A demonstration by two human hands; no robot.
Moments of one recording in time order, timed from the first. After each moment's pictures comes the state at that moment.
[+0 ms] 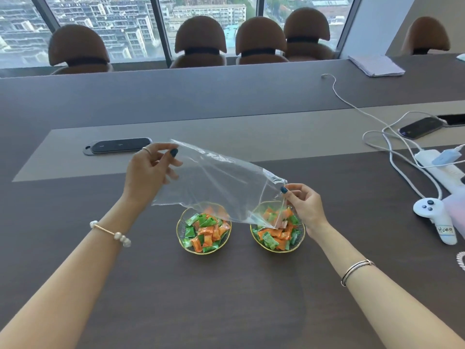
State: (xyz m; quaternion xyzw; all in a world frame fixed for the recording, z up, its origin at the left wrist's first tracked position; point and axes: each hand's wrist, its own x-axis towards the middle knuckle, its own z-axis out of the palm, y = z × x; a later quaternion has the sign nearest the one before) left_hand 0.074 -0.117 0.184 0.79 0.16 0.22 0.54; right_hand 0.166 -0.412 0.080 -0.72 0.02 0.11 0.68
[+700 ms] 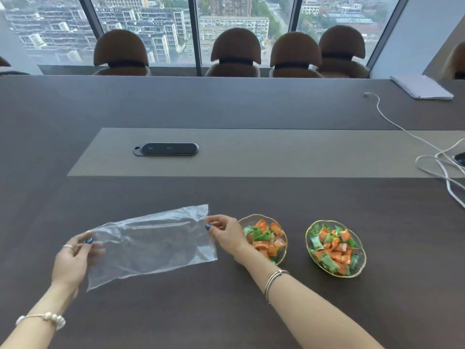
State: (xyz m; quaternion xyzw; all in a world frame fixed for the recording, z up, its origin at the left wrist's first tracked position) left_hand -0.122 0.123 0.053 0.67 0.47 0.22 0.54; right_hand 0.071 -0.130 0.037 -0.77 -0.14 0.28 0.56
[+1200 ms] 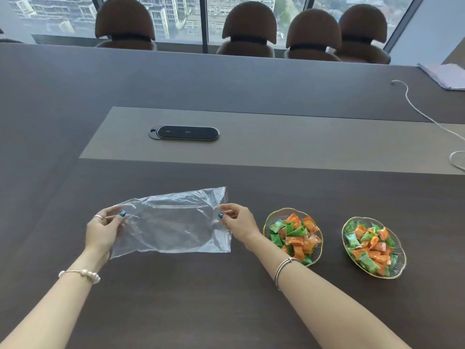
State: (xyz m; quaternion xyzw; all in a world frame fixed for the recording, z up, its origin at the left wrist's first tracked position) left_hand -0.086 0.200 0.007 0.64 0.48 0.20 0.57; right_hand 0.071 -0.060 0.012 -0.80 -0.10 0.29 0.51
